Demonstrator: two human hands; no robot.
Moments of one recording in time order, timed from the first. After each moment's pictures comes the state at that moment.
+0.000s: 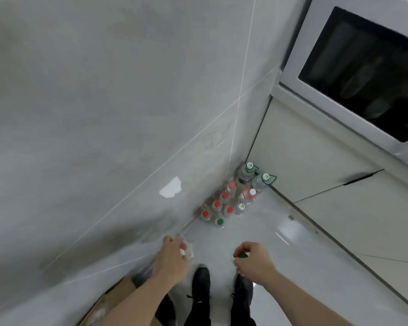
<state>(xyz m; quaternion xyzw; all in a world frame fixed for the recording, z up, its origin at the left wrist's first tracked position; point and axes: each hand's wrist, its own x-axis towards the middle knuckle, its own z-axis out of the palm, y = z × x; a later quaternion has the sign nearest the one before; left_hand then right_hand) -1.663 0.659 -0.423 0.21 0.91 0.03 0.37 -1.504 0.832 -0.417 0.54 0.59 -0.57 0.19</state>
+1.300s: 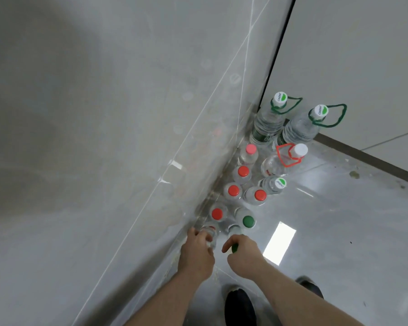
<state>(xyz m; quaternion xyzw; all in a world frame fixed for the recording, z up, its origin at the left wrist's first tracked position) -1.743 0.703 -0.843 0.31 0.86 0.03 0.40 -1.625 0.795 -0.844 0.53 0.57 -0.58 0.23</state>
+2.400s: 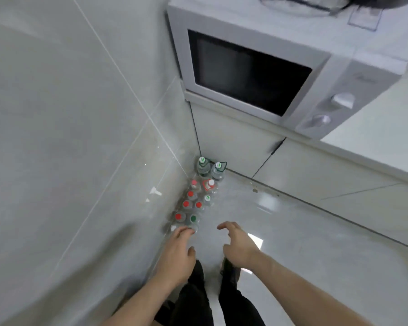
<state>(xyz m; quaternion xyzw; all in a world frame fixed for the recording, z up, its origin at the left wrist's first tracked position) -1.599 0.747 -0.347 0.42 0.82 0.10 0.38 -1.434 0.870 -0.354 0.48 0.67 -0.54 0.17</state>
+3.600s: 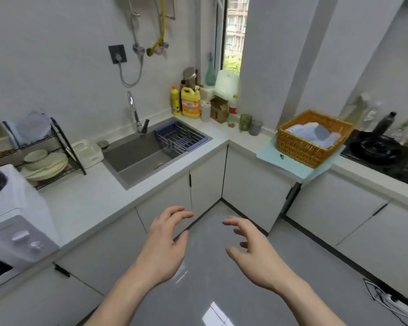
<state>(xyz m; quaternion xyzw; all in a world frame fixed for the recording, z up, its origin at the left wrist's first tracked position) -1.206 0.778 -0.004 0.87 0.31 0.17 0.33 -1.040 0.609 -0.012 0.78 0.40 -0.28 -0.38</state>
